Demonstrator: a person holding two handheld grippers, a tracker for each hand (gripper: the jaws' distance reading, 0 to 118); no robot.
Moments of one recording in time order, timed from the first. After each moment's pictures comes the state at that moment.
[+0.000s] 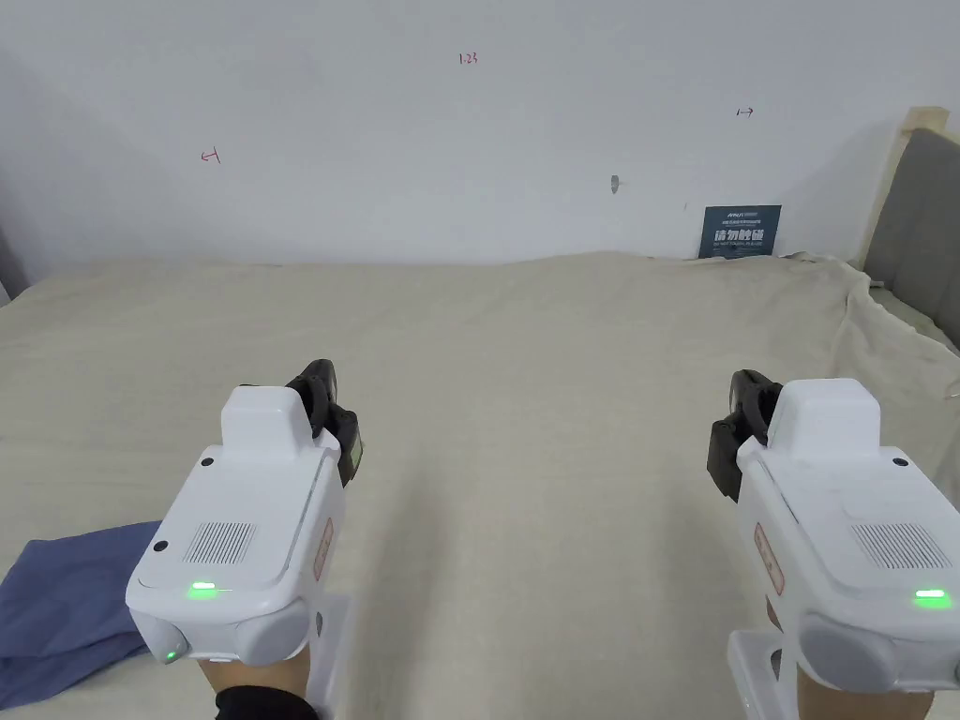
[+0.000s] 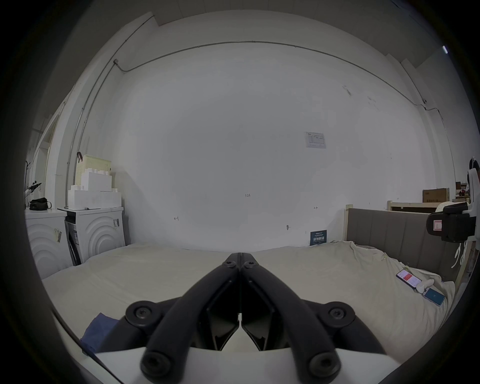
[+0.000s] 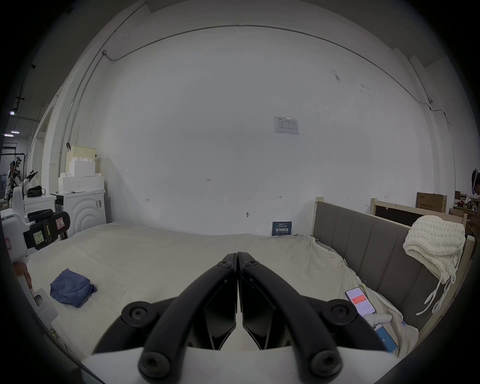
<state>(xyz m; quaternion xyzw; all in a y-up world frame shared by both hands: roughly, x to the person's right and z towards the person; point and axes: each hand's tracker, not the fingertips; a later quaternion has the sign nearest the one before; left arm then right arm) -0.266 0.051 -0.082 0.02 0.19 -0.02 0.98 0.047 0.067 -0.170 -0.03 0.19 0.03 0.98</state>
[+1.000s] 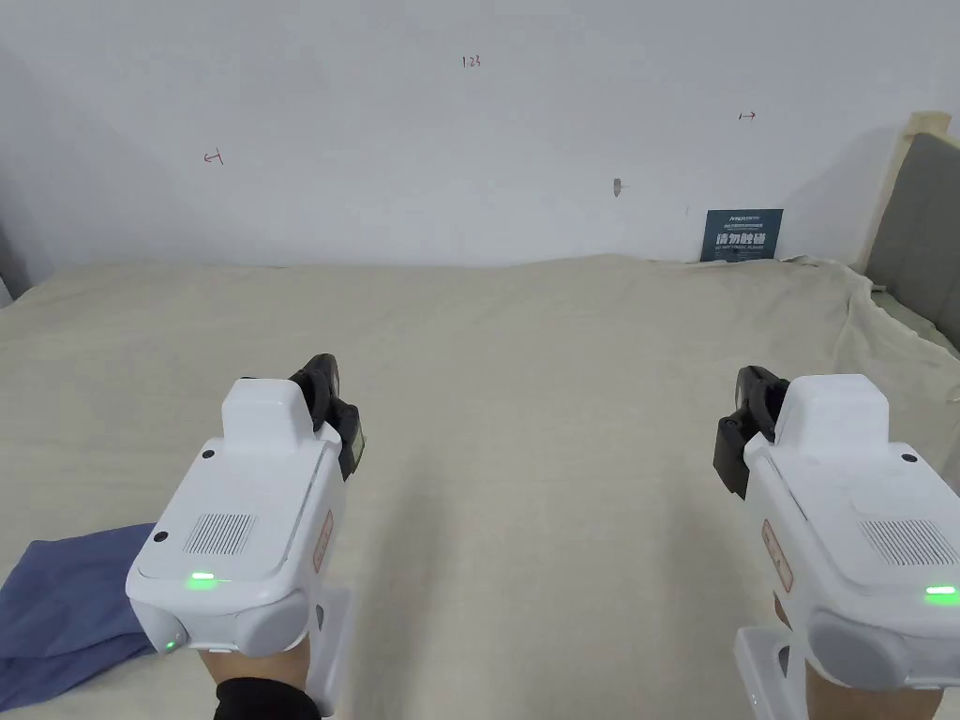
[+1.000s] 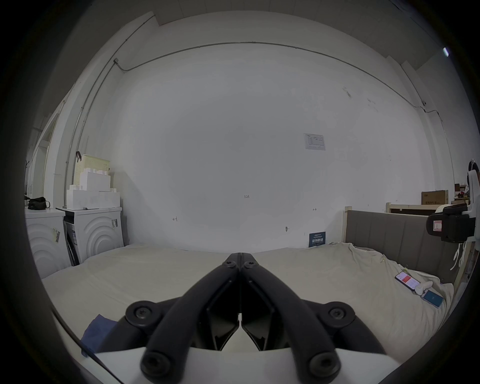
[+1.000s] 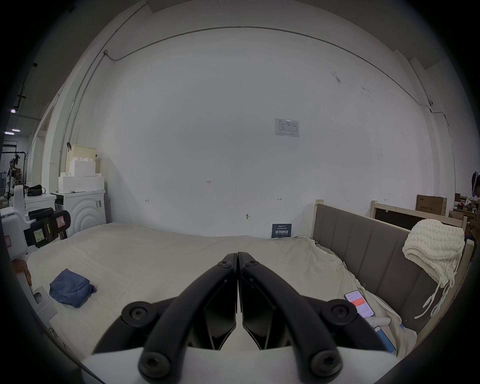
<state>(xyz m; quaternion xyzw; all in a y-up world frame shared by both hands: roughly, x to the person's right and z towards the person) -0.272 0.055 -0.083 0.03 0.19 -0.01 0.98 0.046 0.072 -0.170 -0.02 0.19 0.03 0.98</state>
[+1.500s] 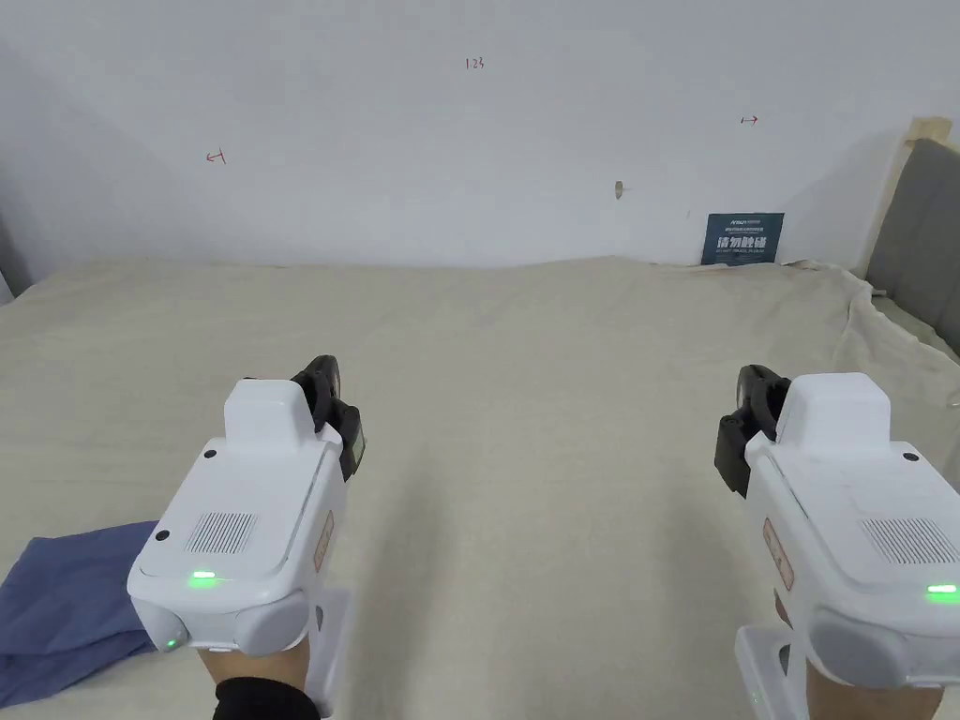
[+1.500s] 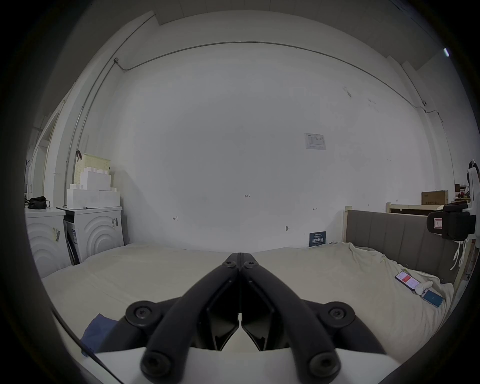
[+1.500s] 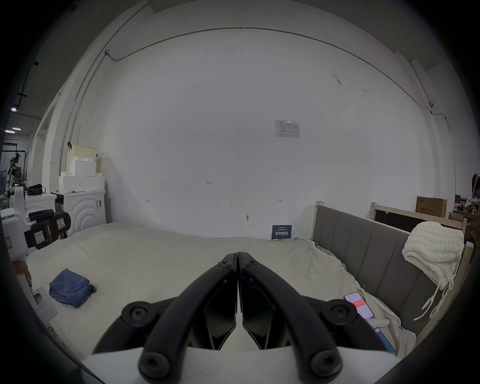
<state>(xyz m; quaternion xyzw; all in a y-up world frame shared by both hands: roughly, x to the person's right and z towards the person) -0.274 0.054 -0.082 0.02 0.19 -0.01 0.98 0.045 0.075 -0.169 -0.02 0.19 0.04 0.98</state>
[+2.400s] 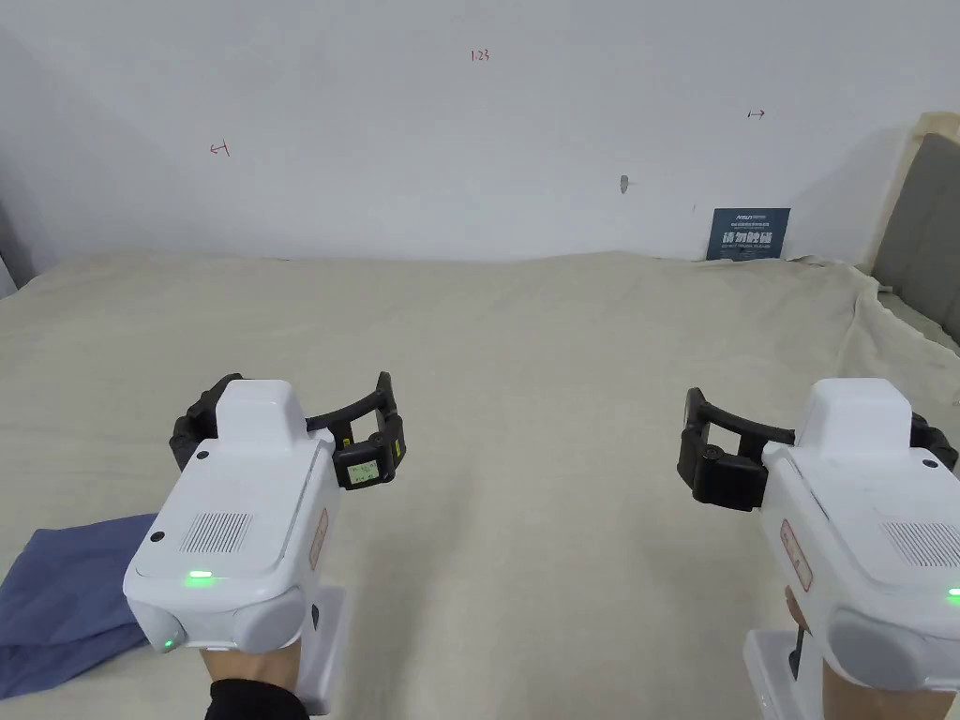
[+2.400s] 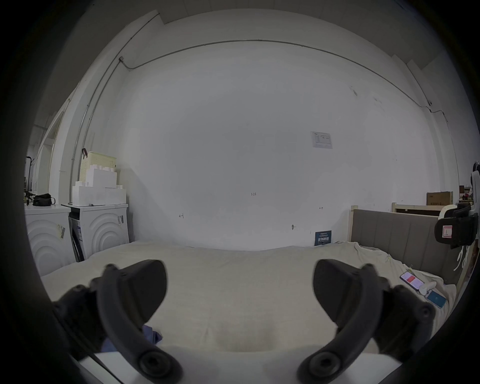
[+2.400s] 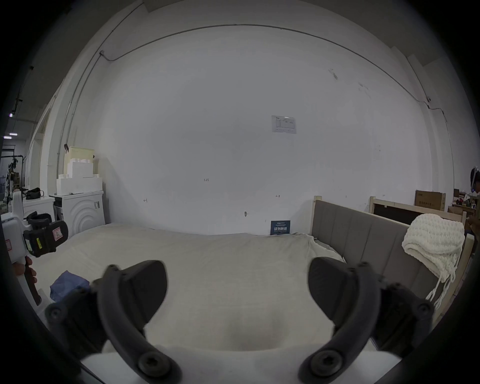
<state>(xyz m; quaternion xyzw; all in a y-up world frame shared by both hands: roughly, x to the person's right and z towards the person) -0.281 0.048 -0.079 0.02 0.20 -0.01 0.98 0.051 0.068 -0.172 -0.03 0.19 0.02 0.98</state>
